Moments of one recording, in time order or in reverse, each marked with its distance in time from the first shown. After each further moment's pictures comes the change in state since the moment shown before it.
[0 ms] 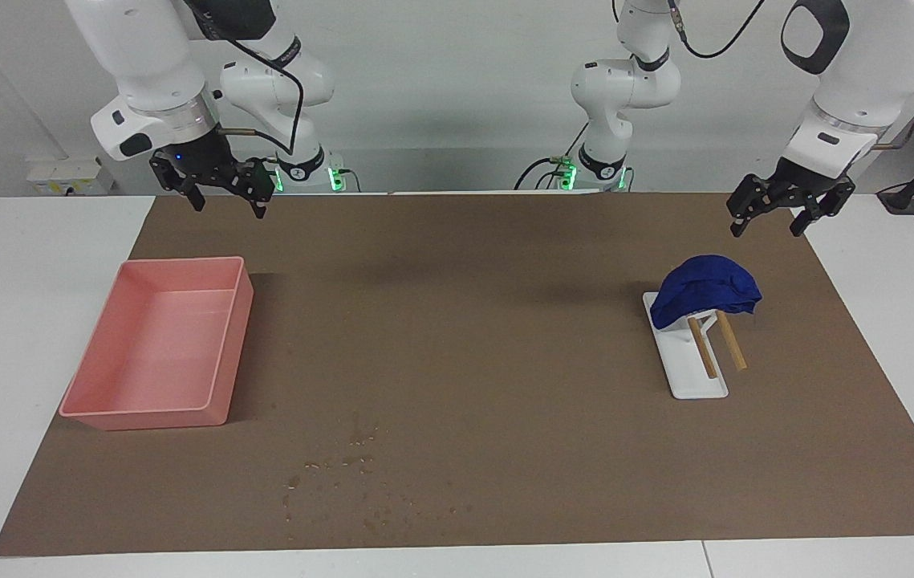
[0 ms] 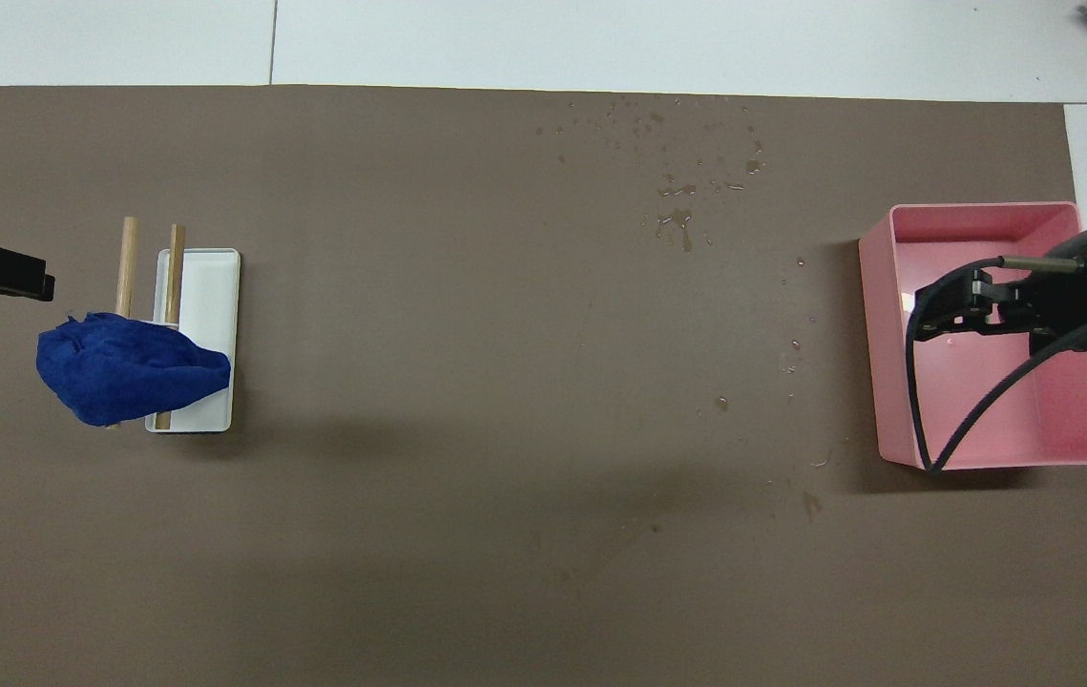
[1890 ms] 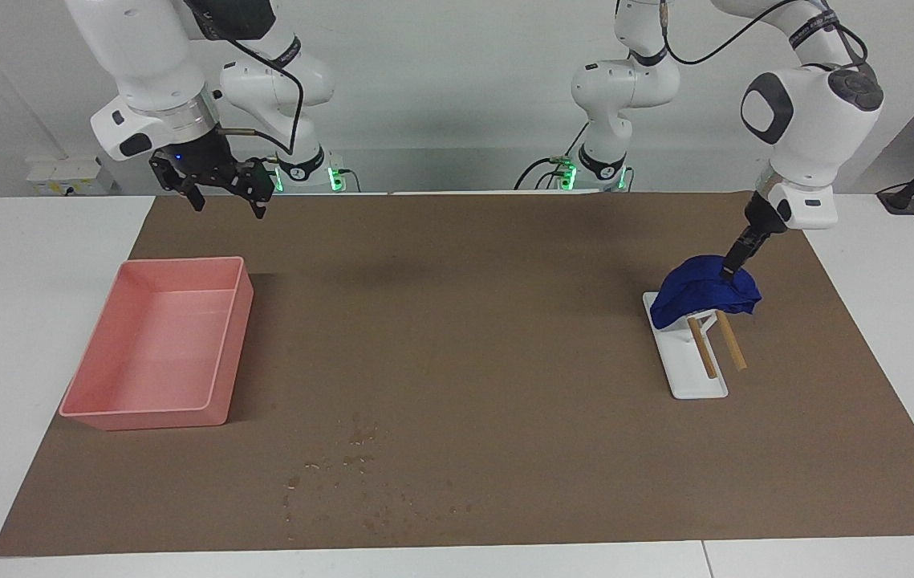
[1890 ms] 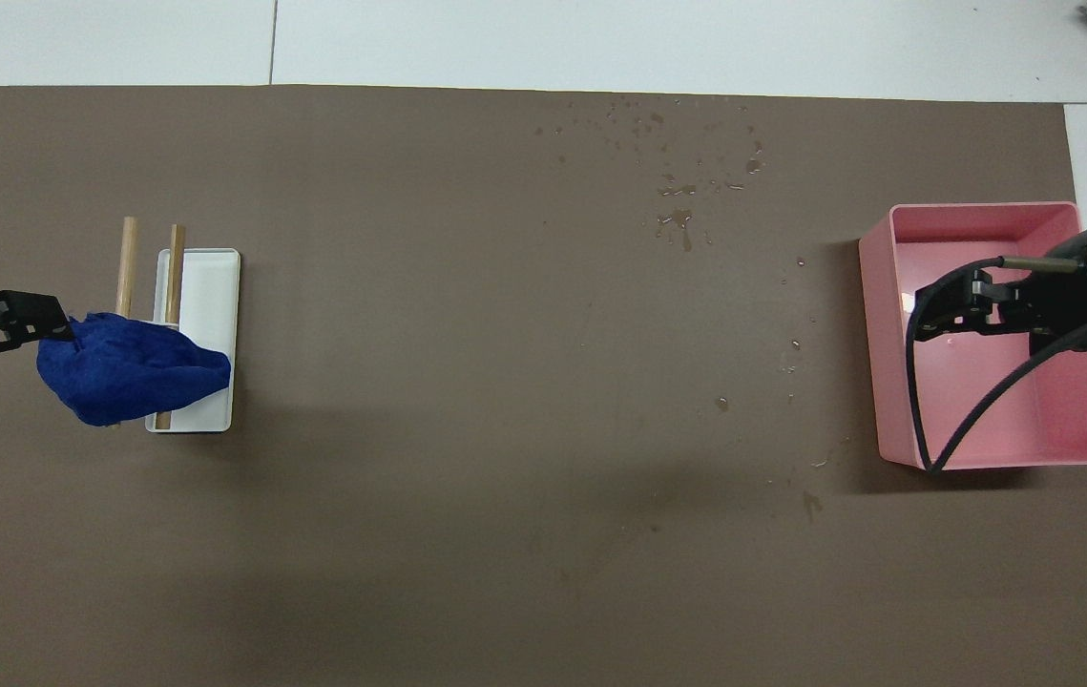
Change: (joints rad) left arm 0.068 -0.127 0.017 -0.555 0.000 0.473 -0.808; right arm 0.000 0.000 0.000 0.000 0.000 0.000 0.000
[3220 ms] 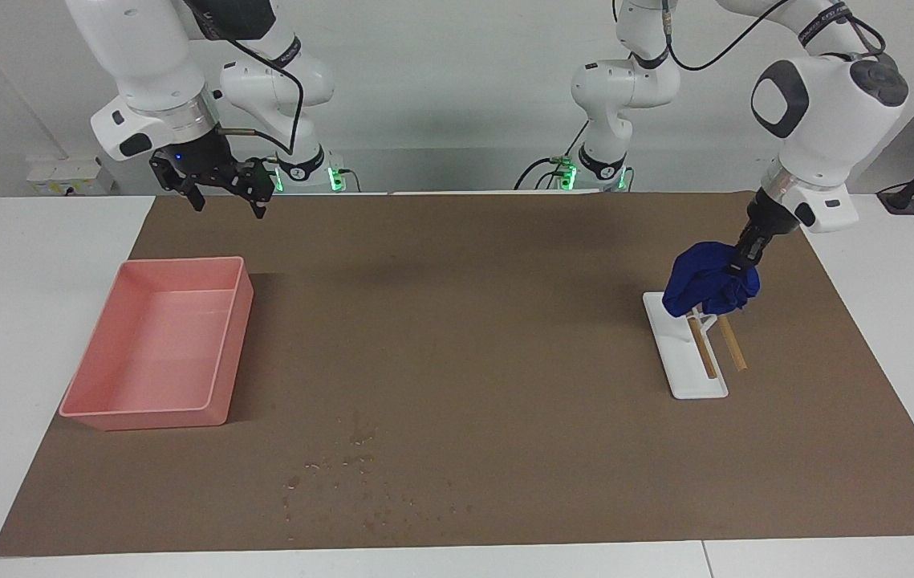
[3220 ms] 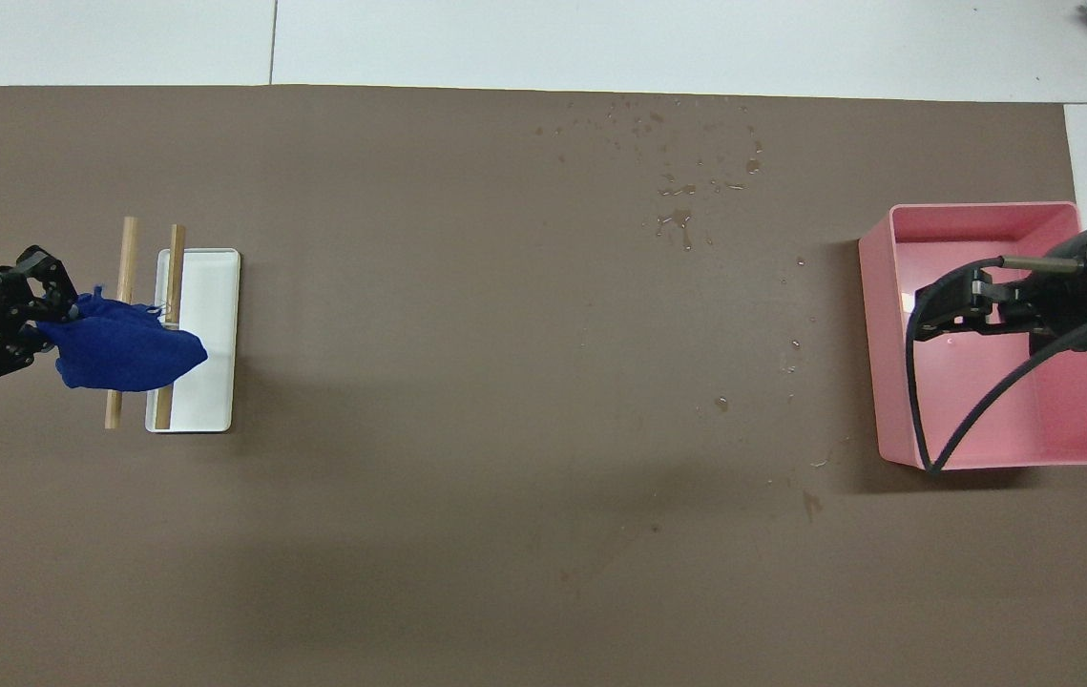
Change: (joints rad) left arm -0.042 0.079 -0.019 0.294 -0.107 -0.285 -0.163; right arm 0.000 0.000 0.000 0.000 0.000 0.000 0.000
